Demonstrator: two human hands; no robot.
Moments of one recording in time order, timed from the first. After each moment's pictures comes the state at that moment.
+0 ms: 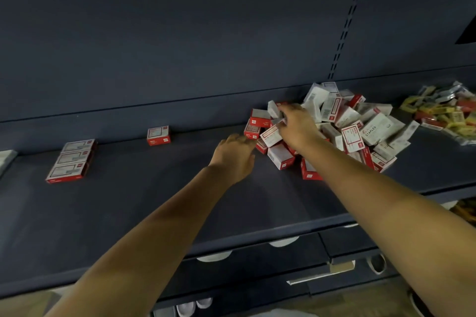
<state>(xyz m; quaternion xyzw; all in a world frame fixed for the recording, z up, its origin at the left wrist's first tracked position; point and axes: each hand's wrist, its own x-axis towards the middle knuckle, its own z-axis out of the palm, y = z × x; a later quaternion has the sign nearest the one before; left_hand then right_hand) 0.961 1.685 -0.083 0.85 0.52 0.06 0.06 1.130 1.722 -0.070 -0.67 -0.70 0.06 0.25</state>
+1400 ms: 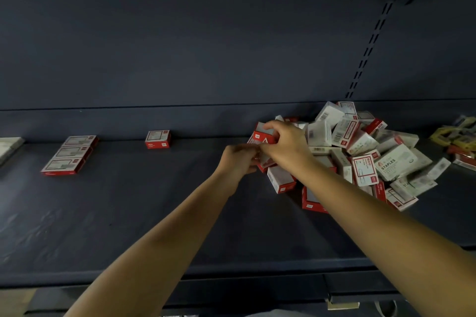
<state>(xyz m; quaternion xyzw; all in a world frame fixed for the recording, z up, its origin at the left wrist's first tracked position) 0.999 1.706 -0.084 0.44 0.57 0.42 0.55 1.116 1.722 -0.066 -0.59 -0.70 0.21 0.33</state>
